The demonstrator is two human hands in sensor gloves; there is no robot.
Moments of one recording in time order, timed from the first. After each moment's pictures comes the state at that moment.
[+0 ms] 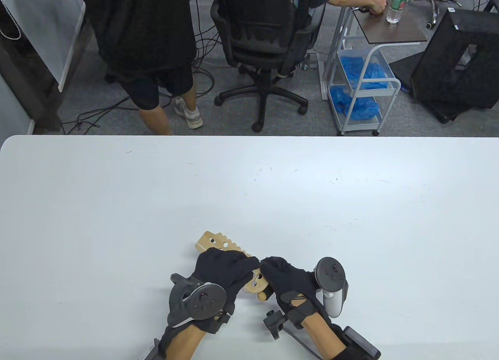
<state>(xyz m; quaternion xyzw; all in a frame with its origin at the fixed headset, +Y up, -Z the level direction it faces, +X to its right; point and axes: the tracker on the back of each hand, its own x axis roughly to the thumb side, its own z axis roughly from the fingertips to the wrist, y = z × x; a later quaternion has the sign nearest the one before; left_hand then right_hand) -0.127 -0.688 -0.222 0.17 -0.23 0.22 0.93 0.099 -0.768 -0.249 0.04 0.04 0.73 0.68</state>
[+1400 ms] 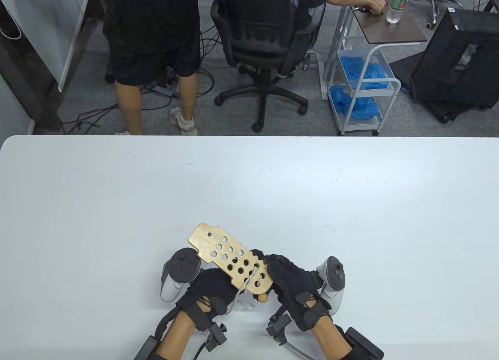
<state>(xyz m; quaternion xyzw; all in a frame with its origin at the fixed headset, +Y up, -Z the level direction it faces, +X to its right) -0.139 -0.739 -0.257 -0.17 -0.26 0.53 0.79 0.090 -0.749 -0.245 0.13 0.07 0.57 0.80</state>
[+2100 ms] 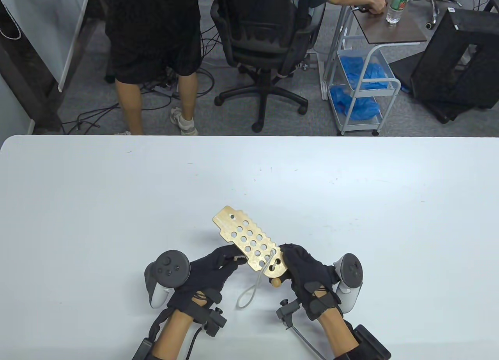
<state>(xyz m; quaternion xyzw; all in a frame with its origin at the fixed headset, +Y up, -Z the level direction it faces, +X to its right) -0.173 -0.729 -0.261 -0.02 -0.14 0.49 0.86 0.132 -0.757 -0.259 0.03 0.00 0.64 0.76</state>
